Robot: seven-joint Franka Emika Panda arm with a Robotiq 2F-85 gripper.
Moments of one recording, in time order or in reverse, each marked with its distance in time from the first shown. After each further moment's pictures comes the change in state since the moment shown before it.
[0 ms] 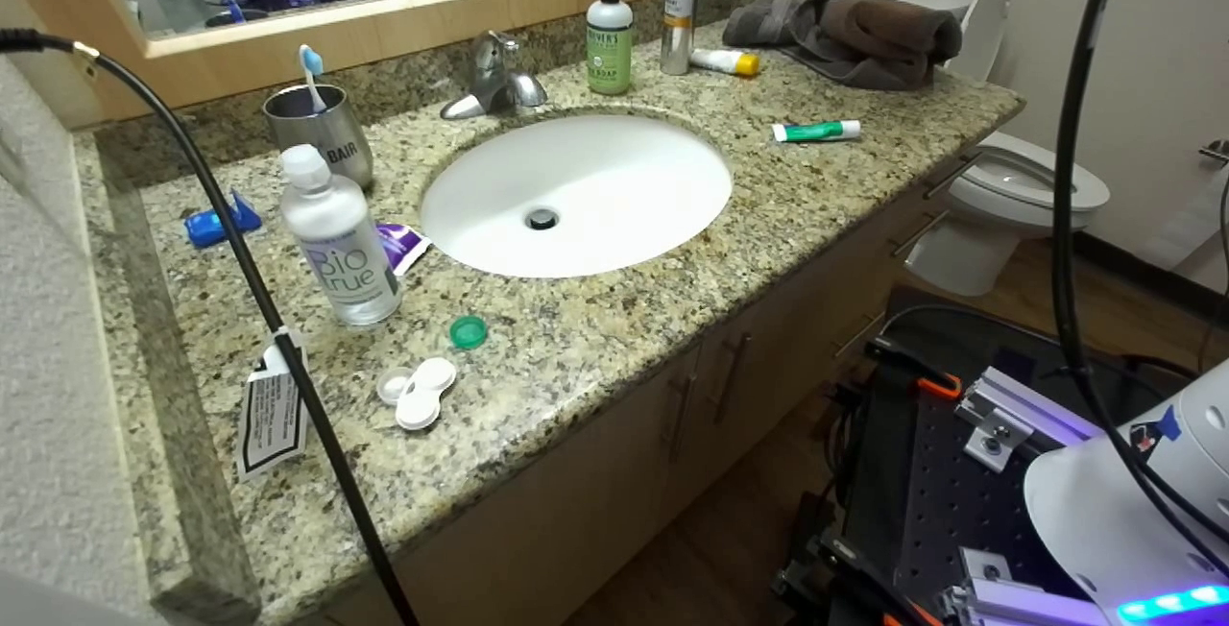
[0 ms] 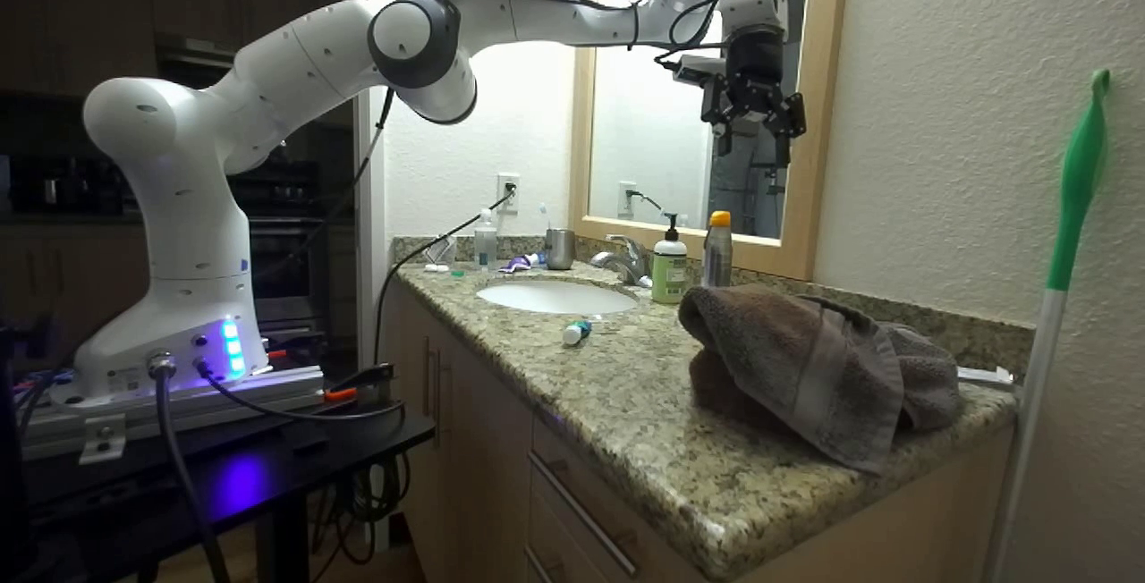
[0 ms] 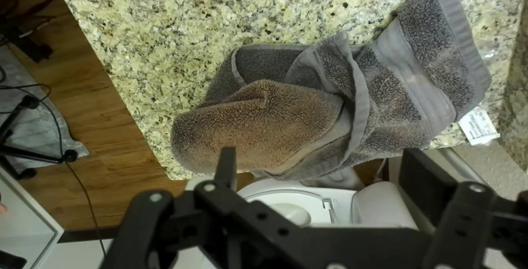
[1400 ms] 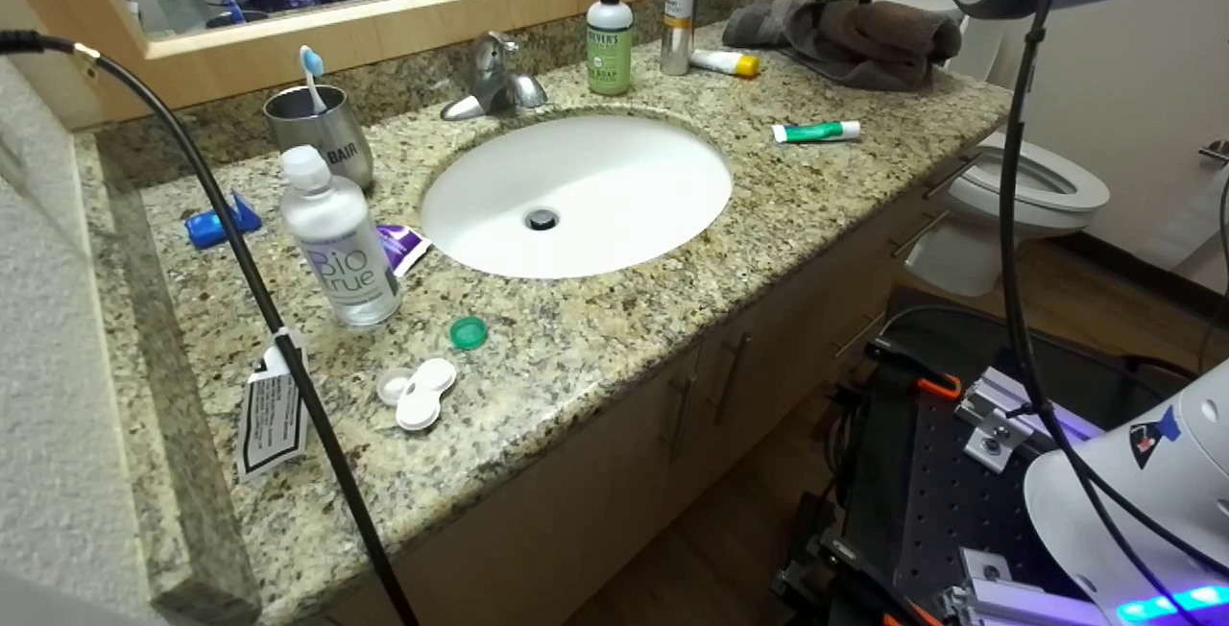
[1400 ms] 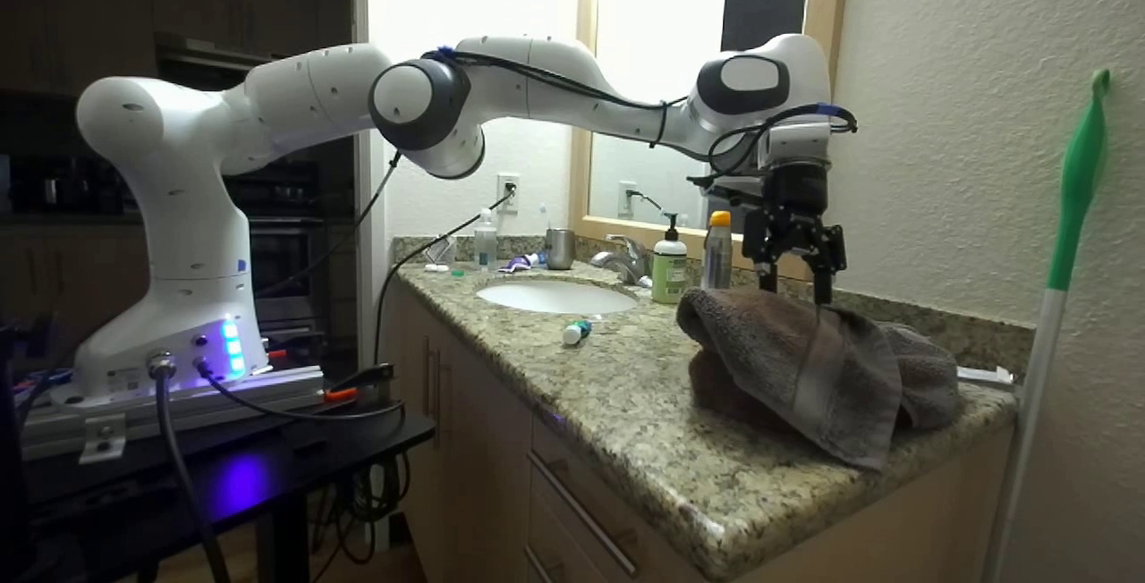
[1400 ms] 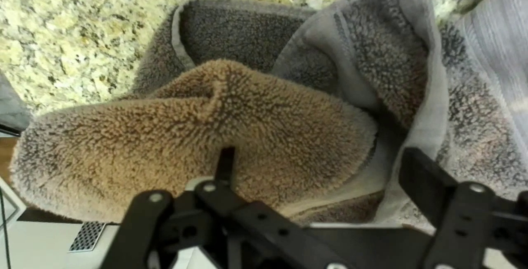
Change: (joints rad) arm -0.098 0.254 -0.014 0.004 0.000 0.249 -0.145
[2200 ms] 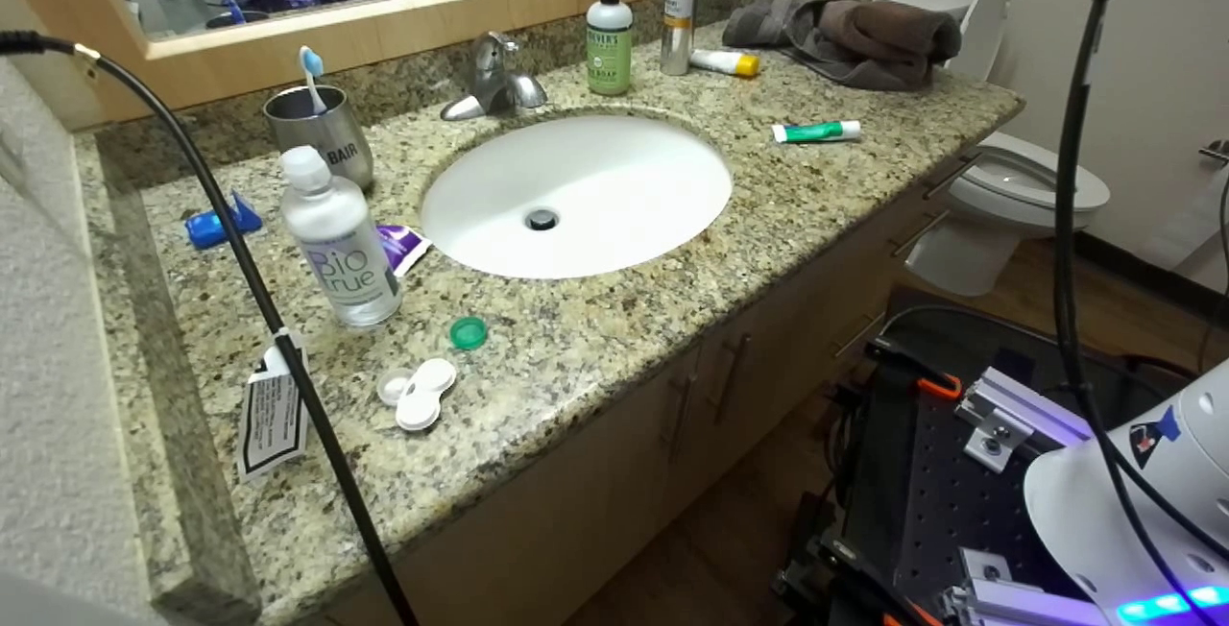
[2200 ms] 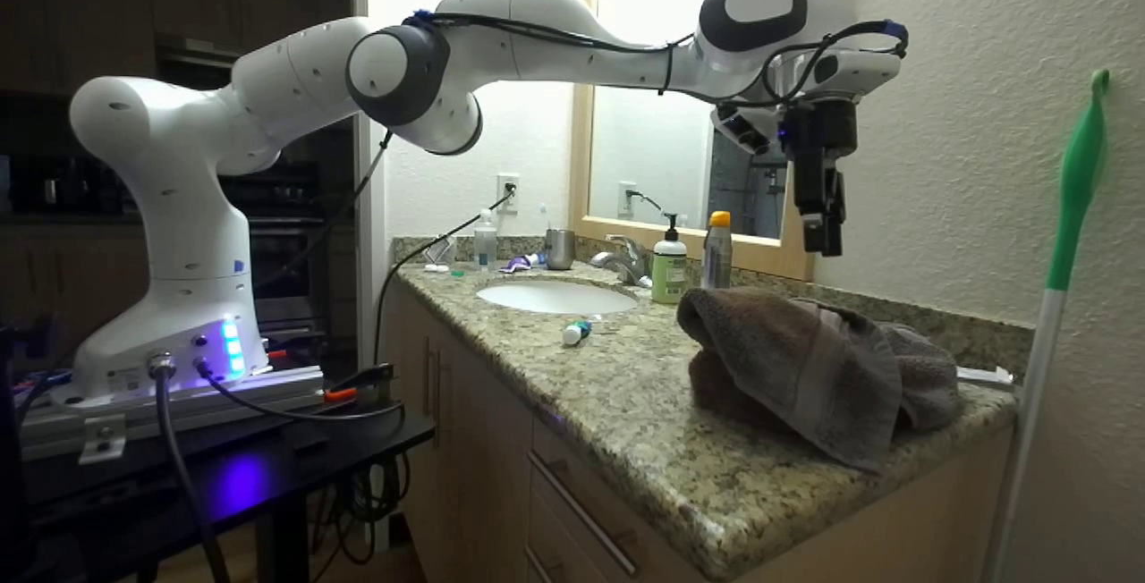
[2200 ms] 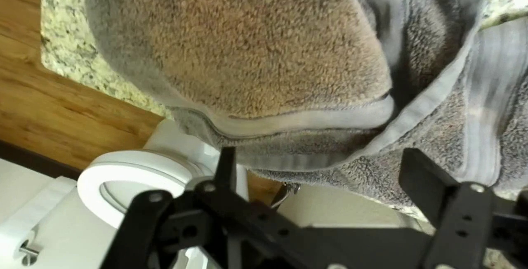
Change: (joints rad) arm -0.106 -0.089 0.056 -0.004 0.069 0.017 -0.613
